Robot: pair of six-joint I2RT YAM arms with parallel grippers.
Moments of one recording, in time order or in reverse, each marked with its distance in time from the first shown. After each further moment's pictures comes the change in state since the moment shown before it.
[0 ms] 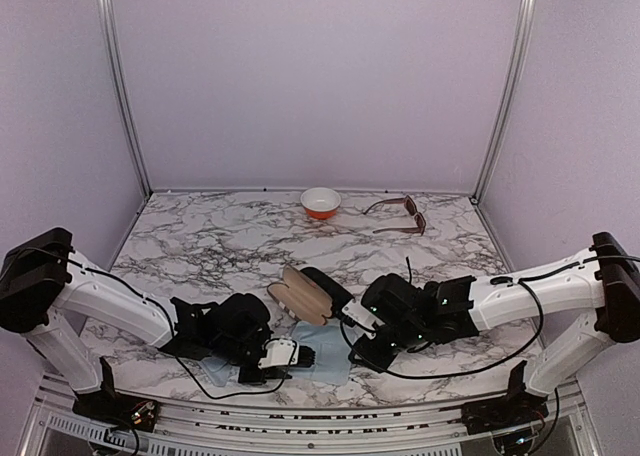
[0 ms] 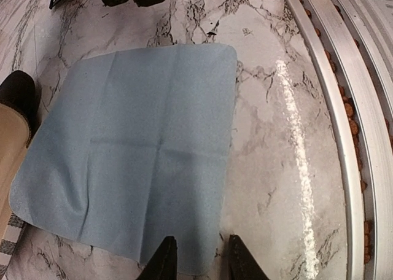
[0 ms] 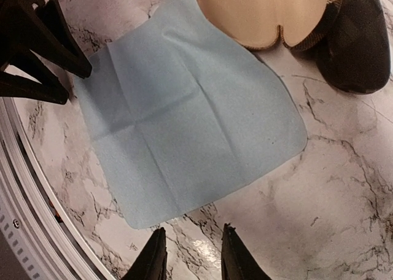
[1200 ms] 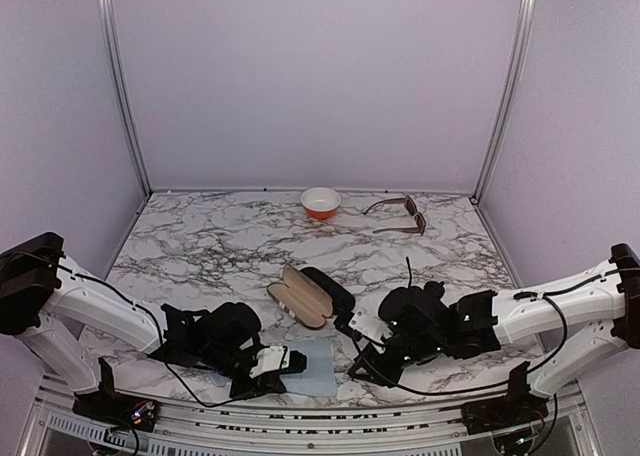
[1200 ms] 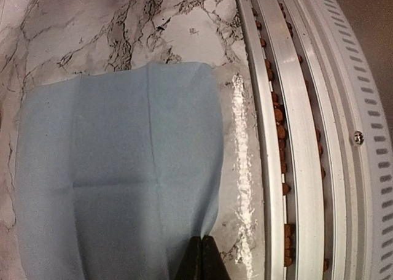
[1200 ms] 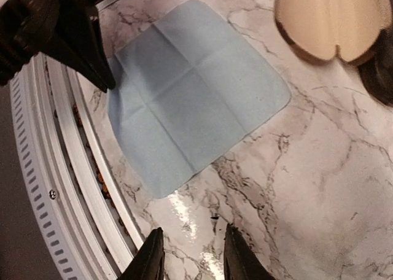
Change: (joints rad) left arm -0.024 -0.052 -0.066 -0.014 0.159 -0.231; right arm 0.041 -0.134 -0.112 0.087 -0.099 -0.024
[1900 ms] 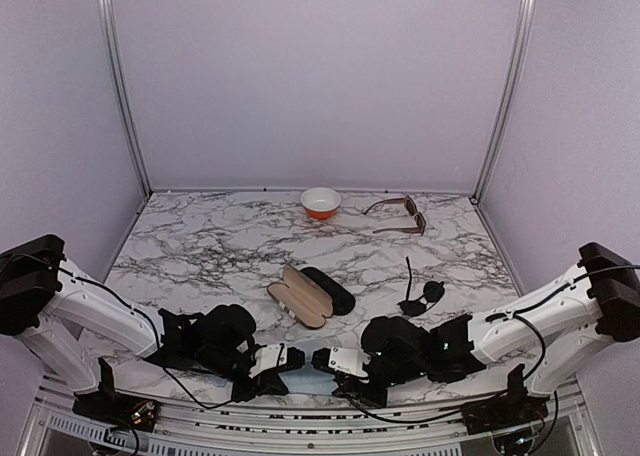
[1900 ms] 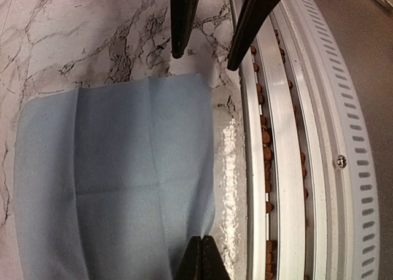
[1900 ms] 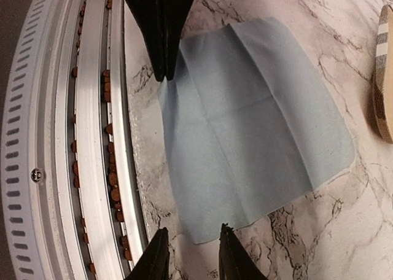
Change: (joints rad) left arm -0.009 -0.010 -0.054 0.128 0.036 -0.120; right arm 0.145 0.132 -0.064 0.278 0.032 -0.290
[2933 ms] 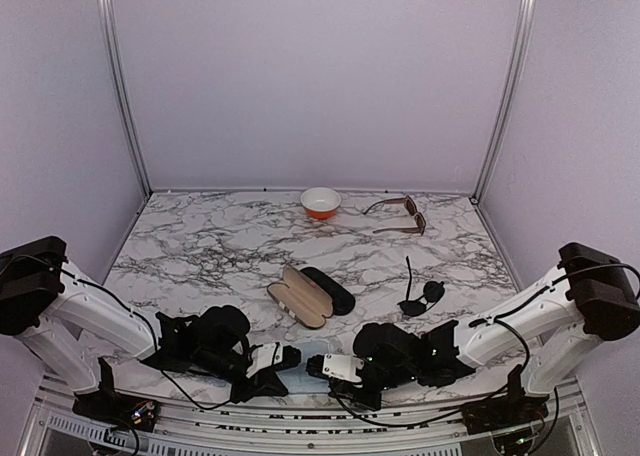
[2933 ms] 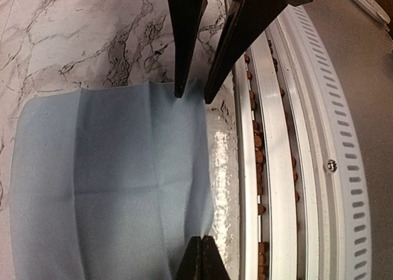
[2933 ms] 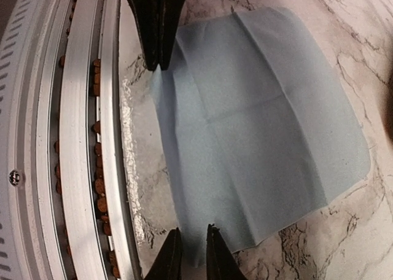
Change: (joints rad) left arm 0.018 0.000 -0.057 0.109 0.043 -0.048; right arm 0.002 0.107 0.000 0.082 -0.003 -0.042
